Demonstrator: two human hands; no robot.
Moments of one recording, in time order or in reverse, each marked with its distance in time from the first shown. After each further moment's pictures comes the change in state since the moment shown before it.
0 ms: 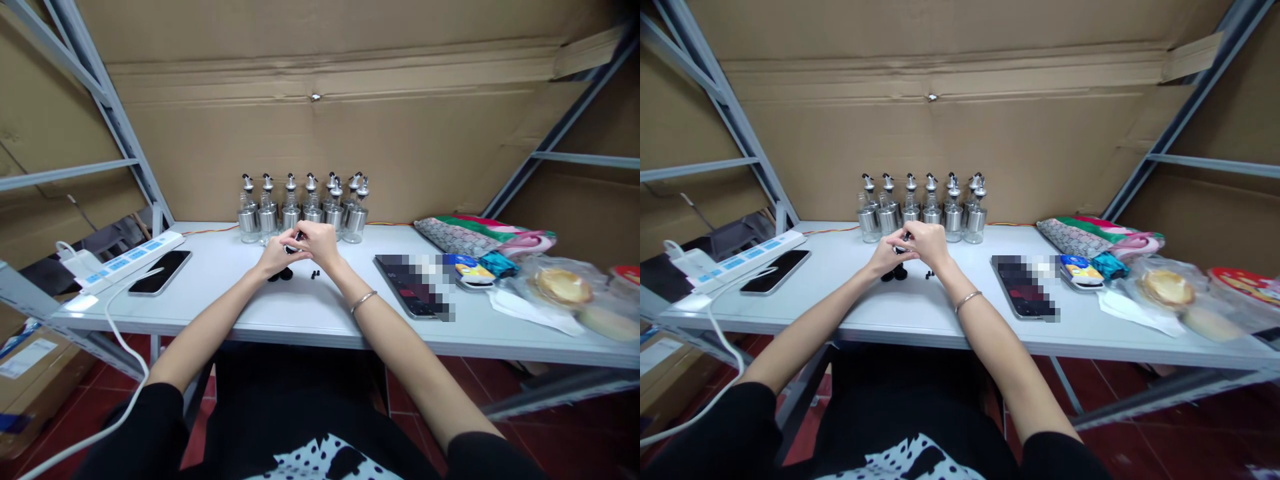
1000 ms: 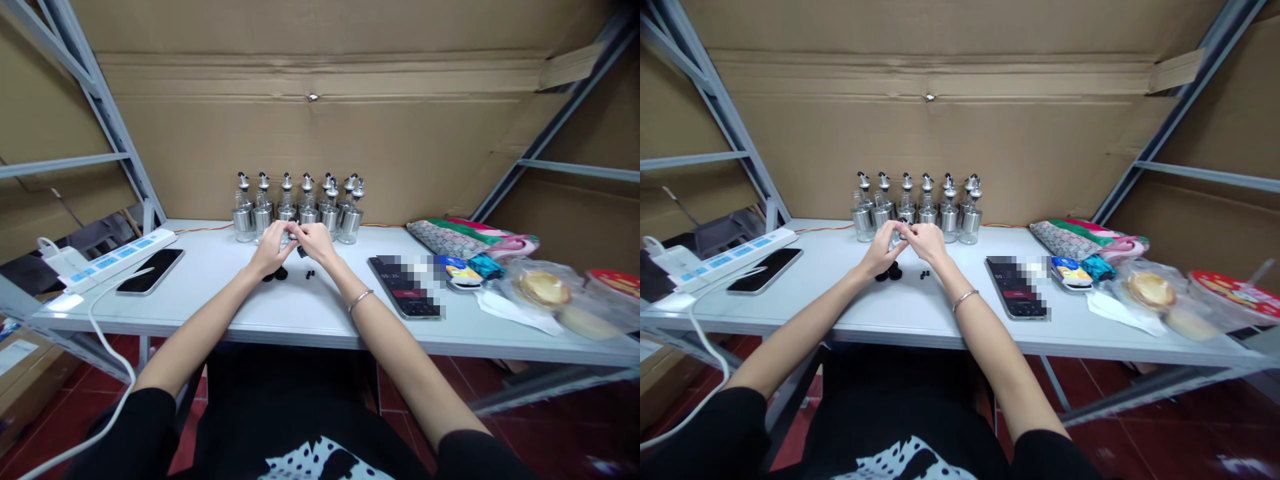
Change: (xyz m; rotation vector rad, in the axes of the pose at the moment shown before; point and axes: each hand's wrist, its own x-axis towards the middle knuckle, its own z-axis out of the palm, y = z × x) left_hand 0.000 -0.011 -0.002 0.342 0.085 0.270; right_hand 0.004 0.010 0.001 0.168 -0.137 0.277
